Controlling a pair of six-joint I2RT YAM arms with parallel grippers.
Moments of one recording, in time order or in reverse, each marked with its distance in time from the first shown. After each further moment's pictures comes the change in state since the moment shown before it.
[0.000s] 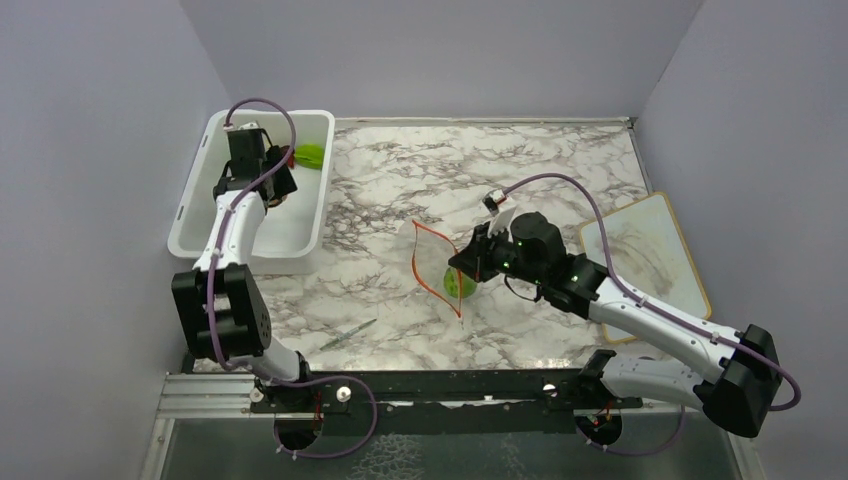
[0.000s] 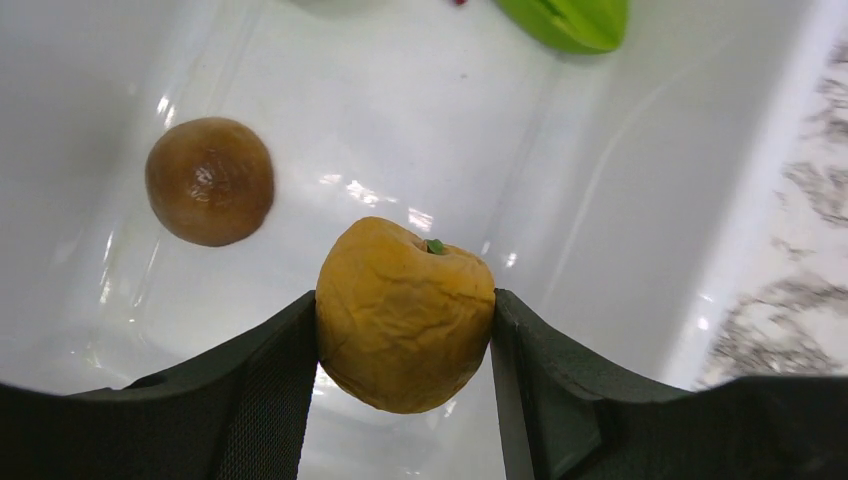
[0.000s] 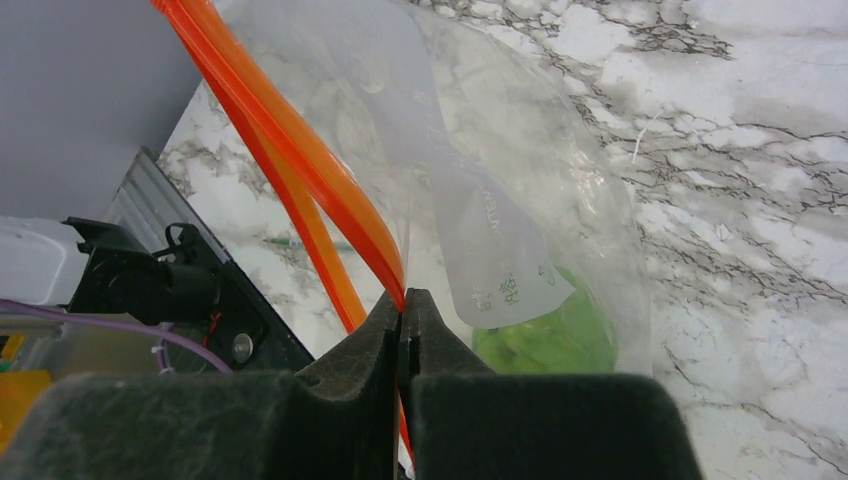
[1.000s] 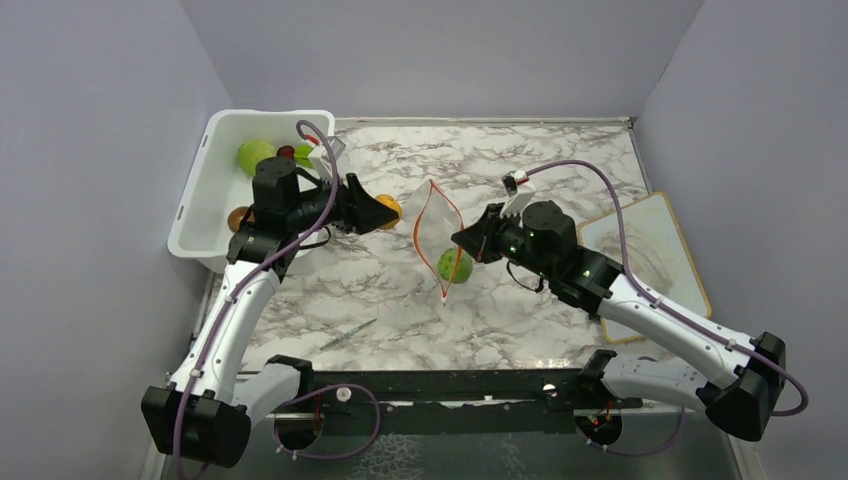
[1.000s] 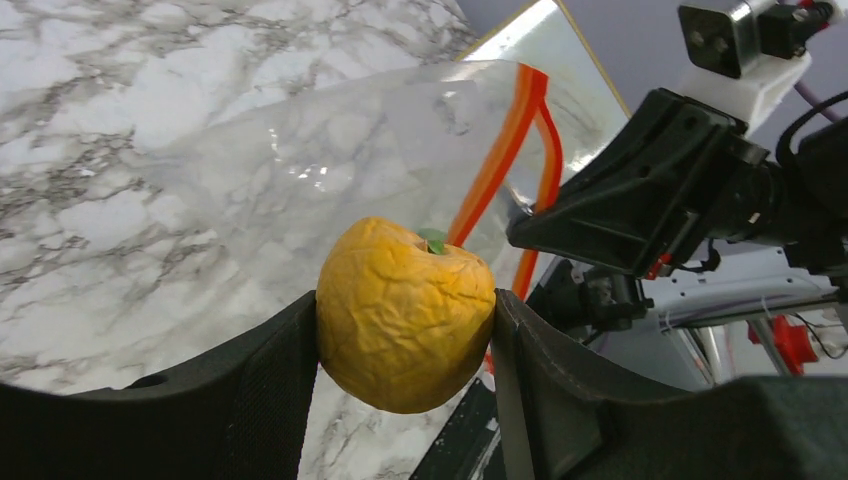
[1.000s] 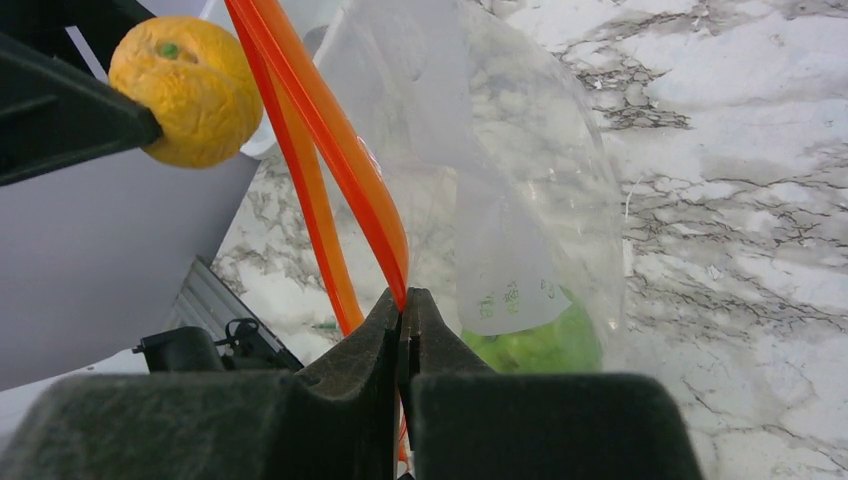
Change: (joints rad) left arm -0.351 -0.551 -0.225 0.100 0.896 -0.198; right arm 0.000 -0.029 0.106 -0.035 0.154 0.121
